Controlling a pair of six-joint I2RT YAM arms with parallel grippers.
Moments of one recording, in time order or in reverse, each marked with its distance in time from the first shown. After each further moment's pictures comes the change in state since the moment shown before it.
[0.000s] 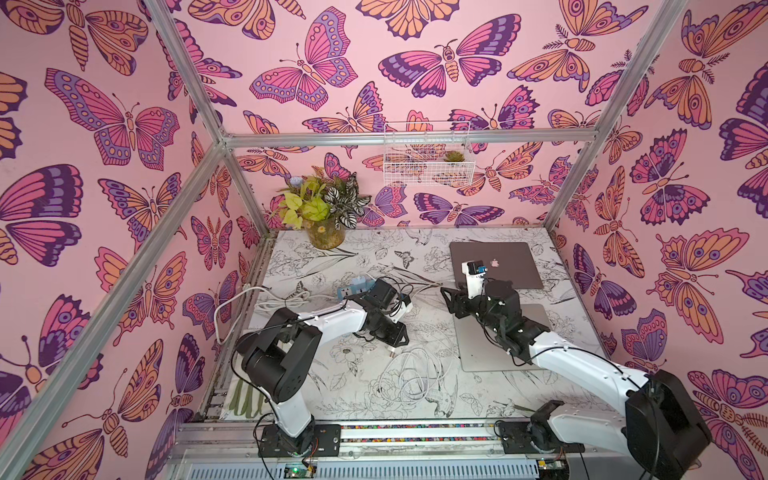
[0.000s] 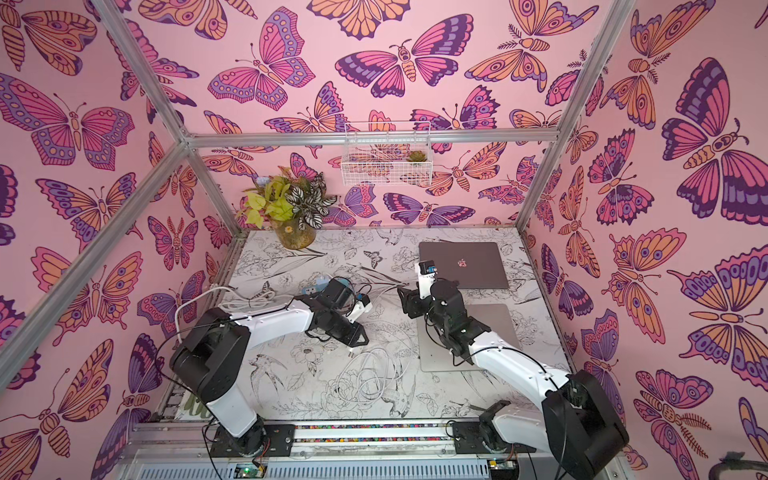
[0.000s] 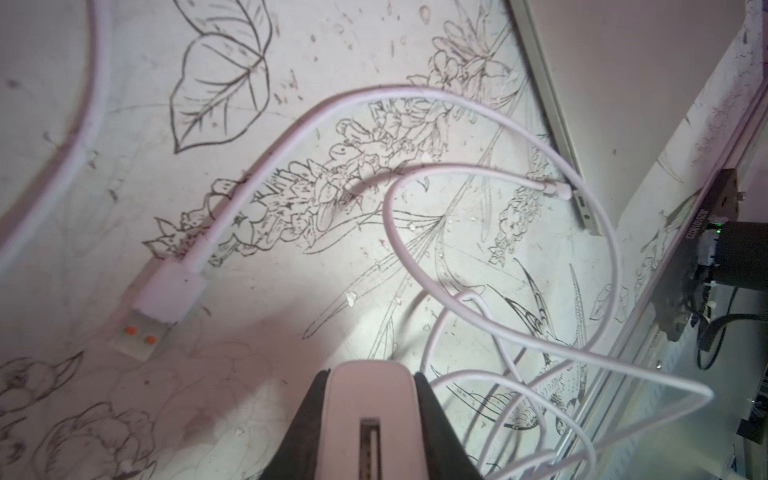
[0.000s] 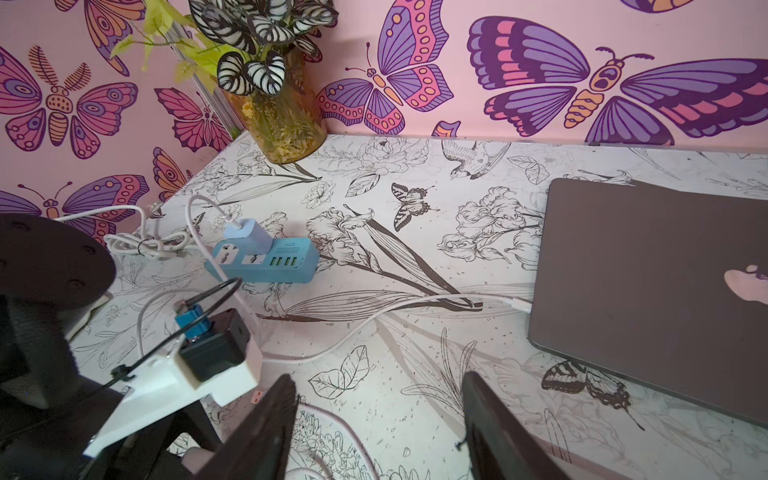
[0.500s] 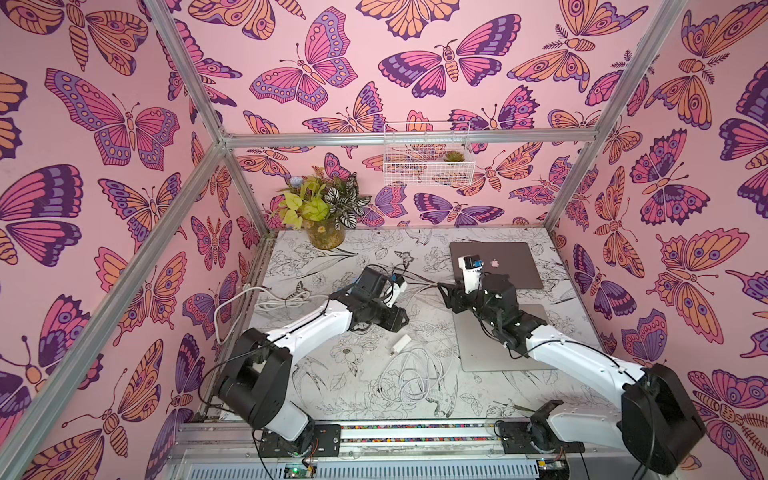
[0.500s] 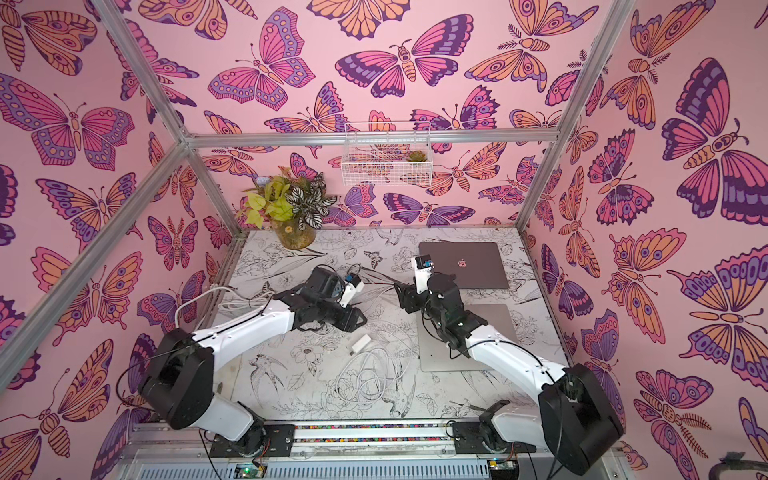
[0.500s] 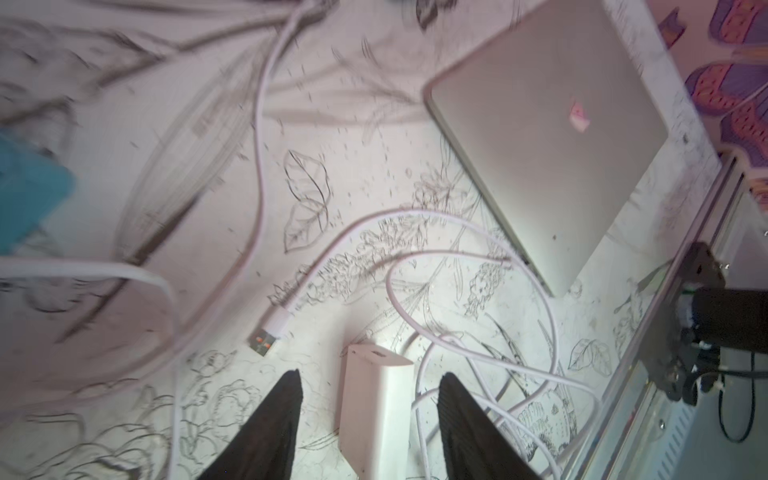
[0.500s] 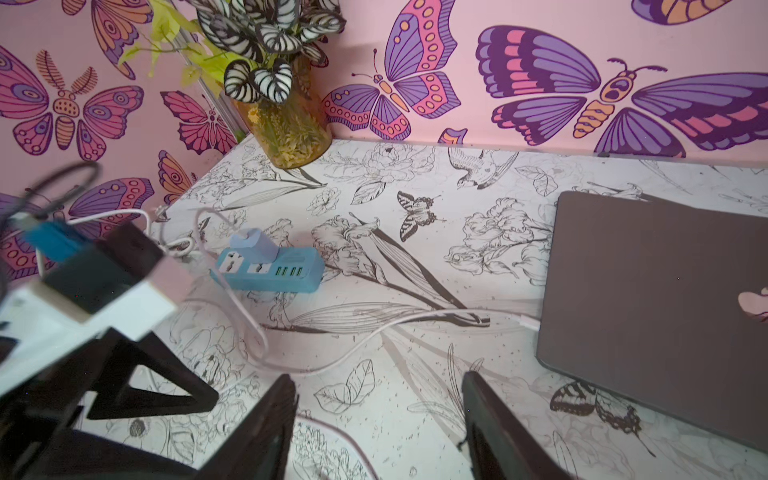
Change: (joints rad) left arm 0.064 -0.237 0.016 0.079 -0.113 -0.013; right arm 0.000 0.088 0.150 -0.074 0.014 0.002
